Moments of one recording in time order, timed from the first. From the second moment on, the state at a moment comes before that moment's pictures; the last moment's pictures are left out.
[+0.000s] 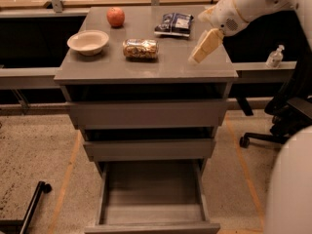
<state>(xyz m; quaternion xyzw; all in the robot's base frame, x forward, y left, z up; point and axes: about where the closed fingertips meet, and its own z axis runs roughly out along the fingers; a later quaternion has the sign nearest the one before) 0.699 -0.119 0.937 -0.59 0.71 0.14 0.36</state>
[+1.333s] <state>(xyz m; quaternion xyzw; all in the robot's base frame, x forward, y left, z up) 0.783 -0.017 0.841 -0.59 0.69 0.24 0.34</state>
